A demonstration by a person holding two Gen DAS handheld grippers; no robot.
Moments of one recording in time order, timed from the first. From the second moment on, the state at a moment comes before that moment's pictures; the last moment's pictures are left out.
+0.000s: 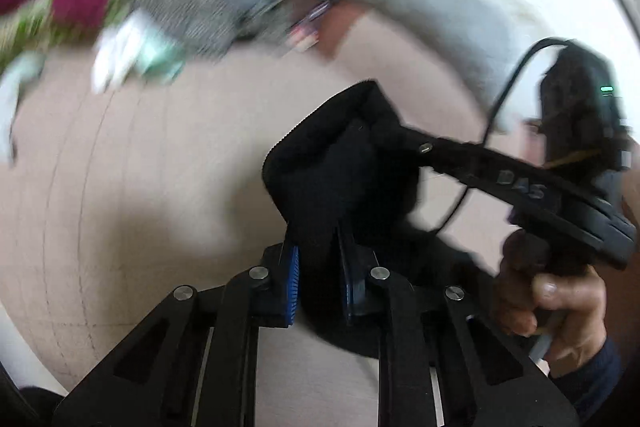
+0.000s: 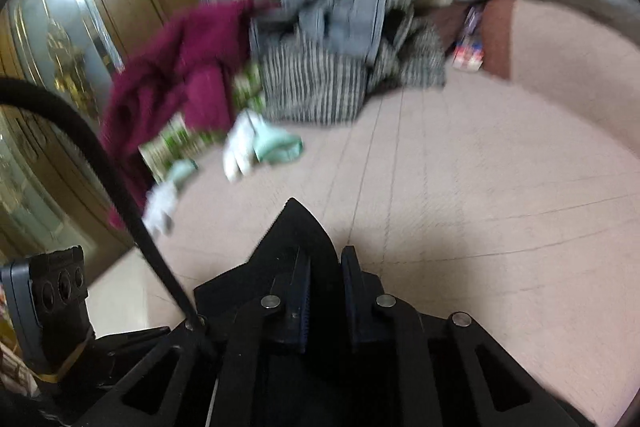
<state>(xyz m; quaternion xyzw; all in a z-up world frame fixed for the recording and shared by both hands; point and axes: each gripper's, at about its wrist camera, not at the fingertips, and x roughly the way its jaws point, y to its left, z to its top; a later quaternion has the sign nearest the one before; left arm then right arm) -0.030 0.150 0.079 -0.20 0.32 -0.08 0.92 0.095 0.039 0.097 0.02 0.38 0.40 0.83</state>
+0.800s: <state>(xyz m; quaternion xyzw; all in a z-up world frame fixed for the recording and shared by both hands) -0.048 -0.046 0.086 0.00 0.37 -0.35 0.86 -0.028 -0.272 0.084 0.30 0.42 0.19 0.84</state>
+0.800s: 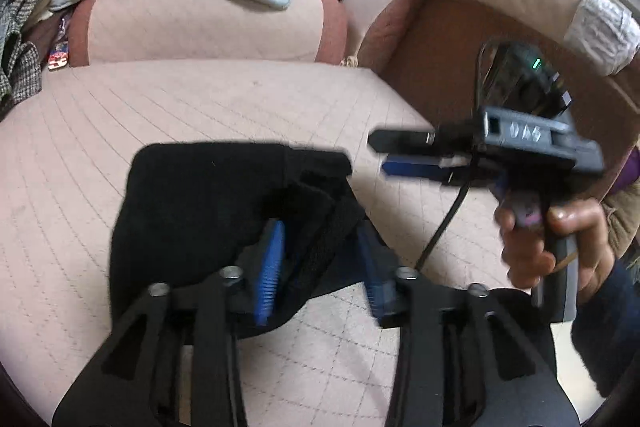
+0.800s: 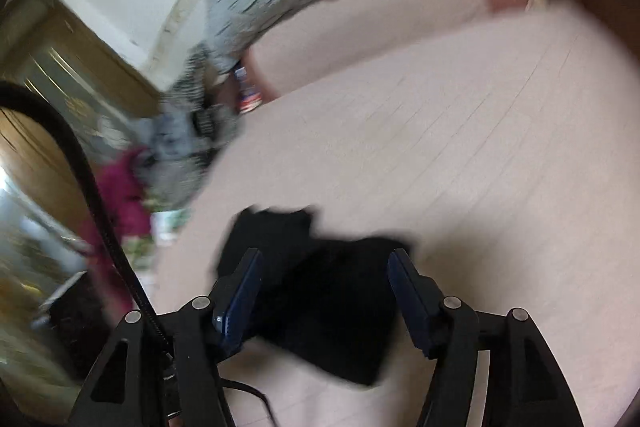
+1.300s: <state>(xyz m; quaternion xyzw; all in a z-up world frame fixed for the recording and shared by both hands) -0.054 -0.025 0.069 0.00 0.37 -0.31 0.87 -0.023 -0.234 0.055 0.29 0.48 0.15 0.82</state>
